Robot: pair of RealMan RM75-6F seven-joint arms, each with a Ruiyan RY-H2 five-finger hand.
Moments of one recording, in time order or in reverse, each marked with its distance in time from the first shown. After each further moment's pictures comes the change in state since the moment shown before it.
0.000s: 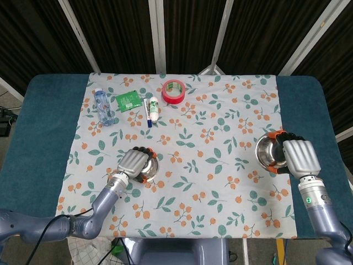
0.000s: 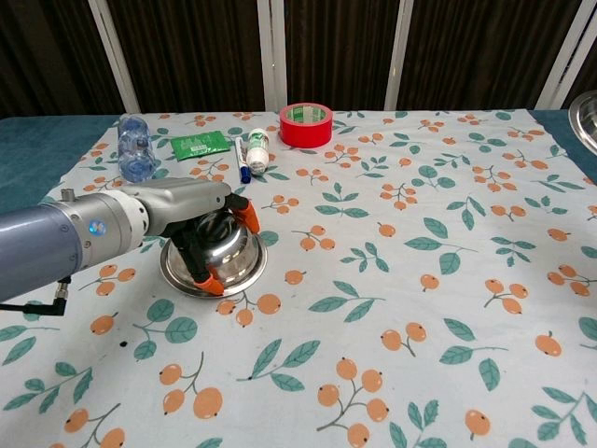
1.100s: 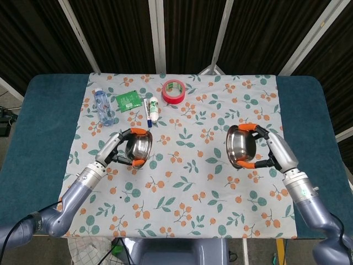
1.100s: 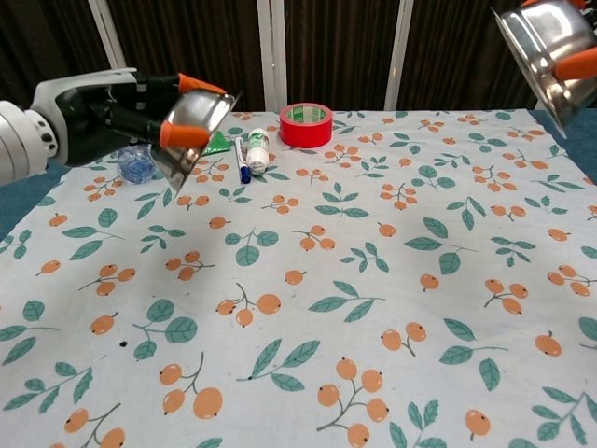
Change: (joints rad) left arm 0.232 0.236 -0.169 -0.080 0.465 -0.079 -1.340; right arm 0.018 0.000 0.113 0.007 -0.213 -0.164 0.871
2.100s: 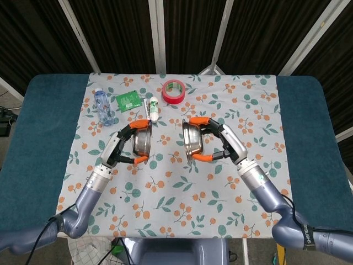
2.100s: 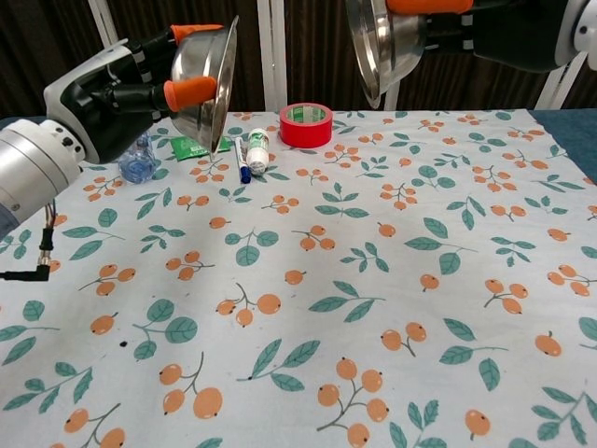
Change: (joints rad) left arm 0.010 -0.278 0.022 0.297 0.242 0.328 -0.327; right arm 0.181 -0.299 0.084 0.123 0.006 -0.068 0.329
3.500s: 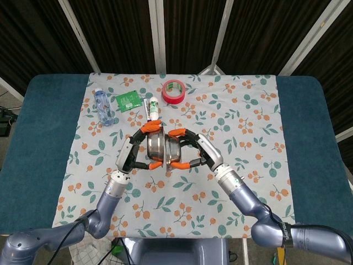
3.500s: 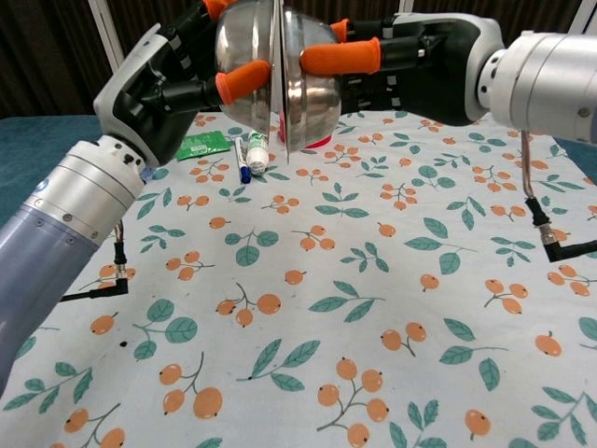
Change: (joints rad) left arm -0.082 -0.238 0.022 0.251 0.073 0.225 -0.067; right arm 0.052 -0.137 0.039 -0.024 0.178 -0.095 -0.162
